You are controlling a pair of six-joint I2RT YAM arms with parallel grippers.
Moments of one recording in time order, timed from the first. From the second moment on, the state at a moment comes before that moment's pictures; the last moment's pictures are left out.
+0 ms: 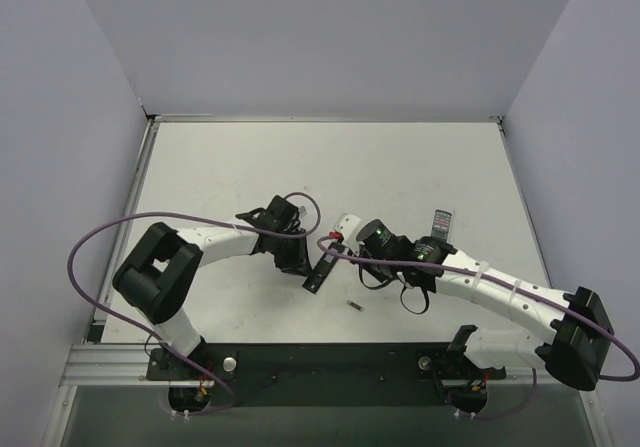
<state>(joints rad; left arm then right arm) -0.63 1.69 0.90 -0.34 0.31 -0.69 0.93 1.19 0.82 -0.60 0.23 -0.17</state>
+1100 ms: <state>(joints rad) -0.67 1.93 1.23 -0.32 0.26 -0.61 0.94 1.12 0.70 -0.57 -0.22 0.10</state>
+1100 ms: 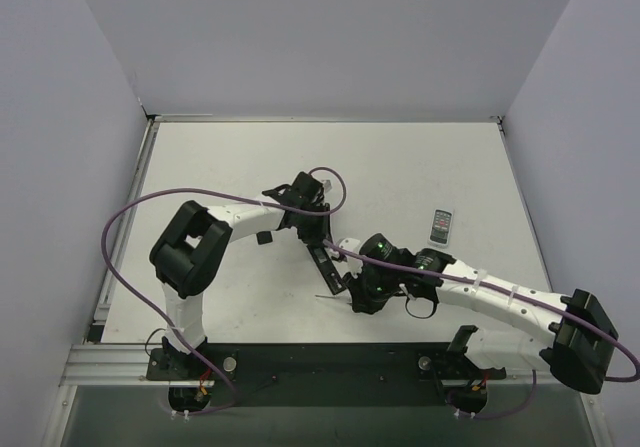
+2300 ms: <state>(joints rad) -0.65 1.74 1.08 -0.42 0.22 -0.68 0.89 1.12 0.74 -0.61 0.17 0.14</state>
